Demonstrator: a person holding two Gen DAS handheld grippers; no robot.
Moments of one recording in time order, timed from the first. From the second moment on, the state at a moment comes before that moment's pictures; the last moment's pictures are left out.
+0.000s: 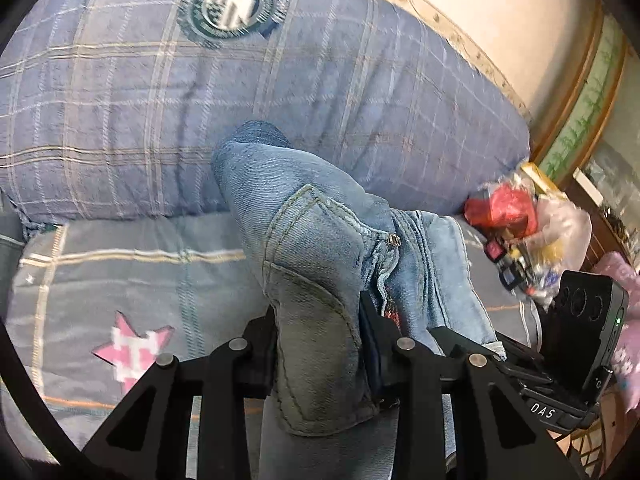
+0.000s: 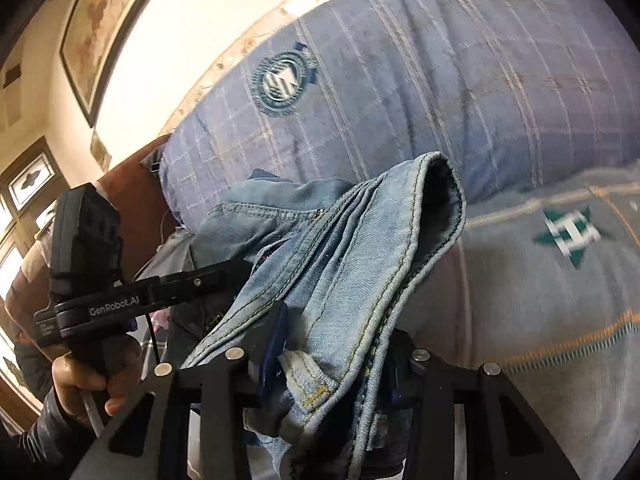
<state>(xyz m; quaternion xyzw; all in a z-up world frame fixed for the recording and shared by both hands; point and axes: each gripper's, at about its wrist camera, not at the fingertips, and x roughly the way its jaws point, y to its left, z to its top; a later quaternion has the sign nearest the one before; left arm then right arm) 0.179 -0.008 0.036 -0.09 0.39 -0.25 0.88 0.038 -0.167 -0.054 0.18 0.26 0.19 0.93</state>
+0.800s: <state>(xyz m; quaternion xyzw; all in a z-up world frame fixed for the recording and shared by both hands) 0.277 0.113 -0.034 -0.16 0.44 -0.18 0.87 0.174 -0.062 -0.076 0.16 0.32 0.24 0.90</state>
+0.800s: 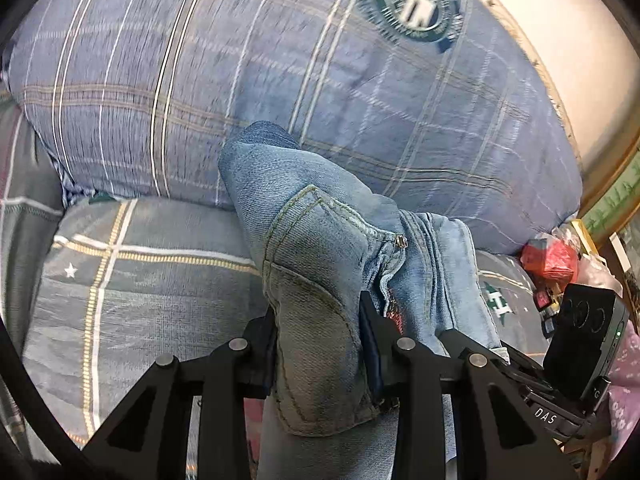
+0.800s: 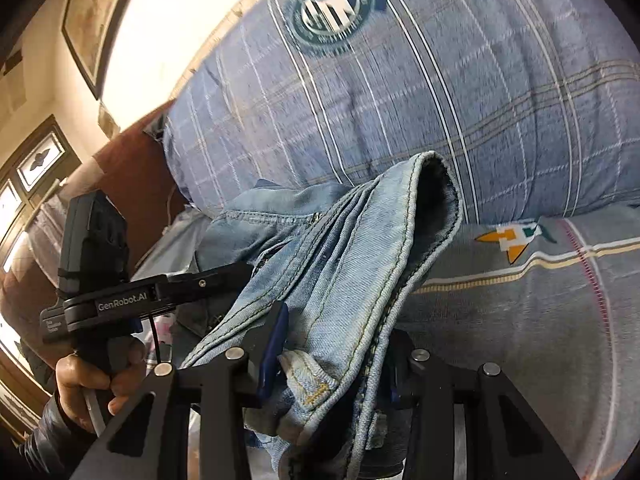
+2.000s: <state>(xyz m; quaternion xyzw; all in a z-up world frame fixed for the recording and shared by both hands) 0.225 0.113 -0.094 -0.03 0.44 -0.13 0.89 0.165 -0.048 -0.135 0.06 0.35 0.20 0.91</state>
